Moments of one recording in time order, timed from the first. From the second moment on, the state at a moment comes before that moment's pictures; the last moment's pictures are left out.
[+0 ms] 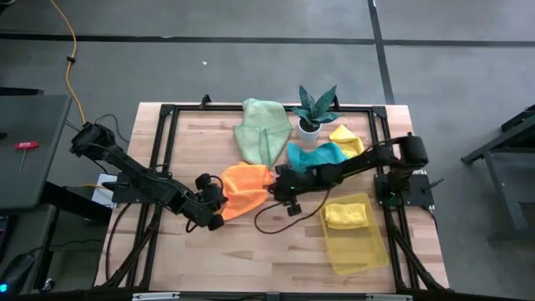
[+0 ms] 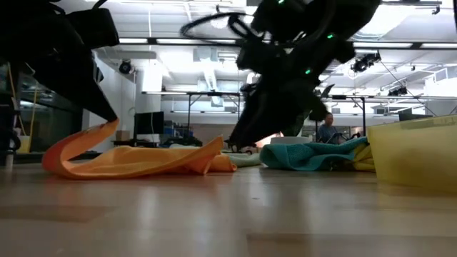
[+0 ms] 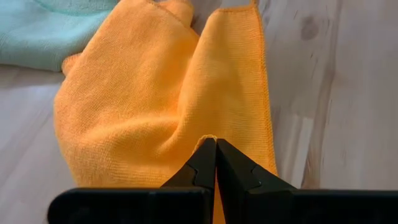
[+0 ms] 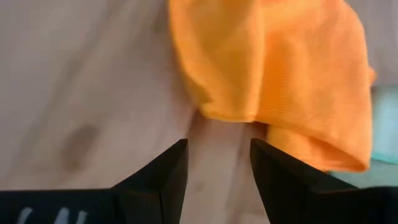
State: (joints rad) left arm -0.42 1.30 0.60 -0.34 -0.59 -0.72; right arm 0.09 1.82 1.01 -0.01 0.05 -0.34
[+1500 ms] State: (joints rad) left arm -0.42 1.30 0.60 -0.32 -0.62 -0.71; right arm 0.10 1.91 1.05 0.05 0.00 -0.45
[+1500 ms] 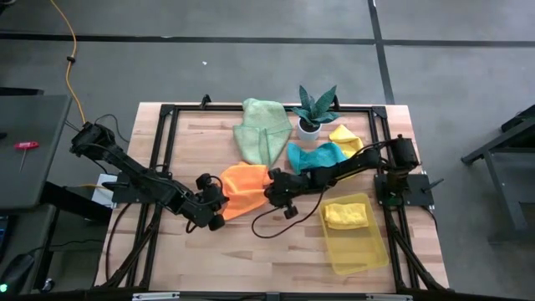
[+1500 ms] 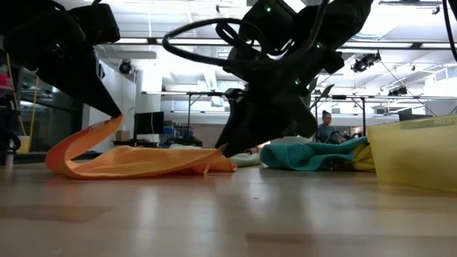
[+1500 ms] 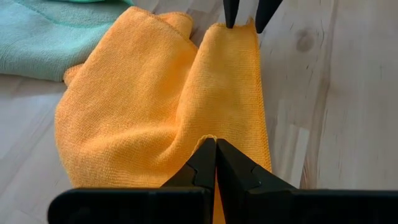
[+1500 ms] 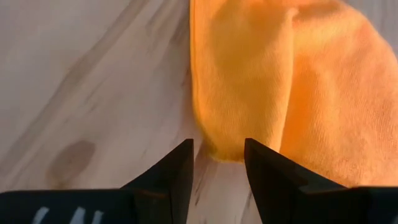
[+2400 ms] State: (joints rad) left arm -0.42 1.30 0.60 -0.32 -0.62 -0.71; right arm 0.11 1.91 1.05 0.07 -0.01 -0.53
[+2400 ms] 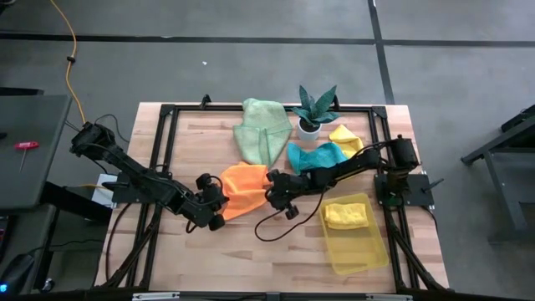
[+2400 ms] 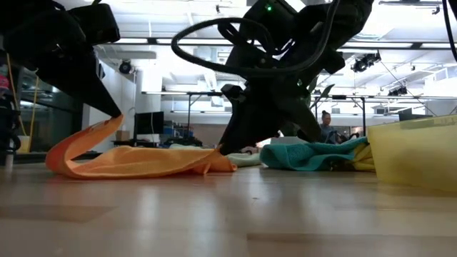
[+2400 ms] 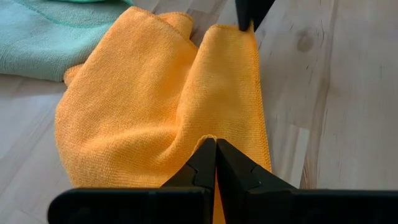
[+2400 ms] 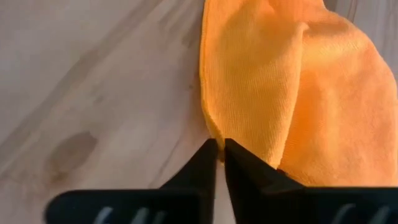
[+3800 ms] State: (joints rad) left arm -0.02 0.81 1.15 -0.61 -0.88 0.49; right arm -0.11 1.13 1.15 -0.15 0.22 -0.51
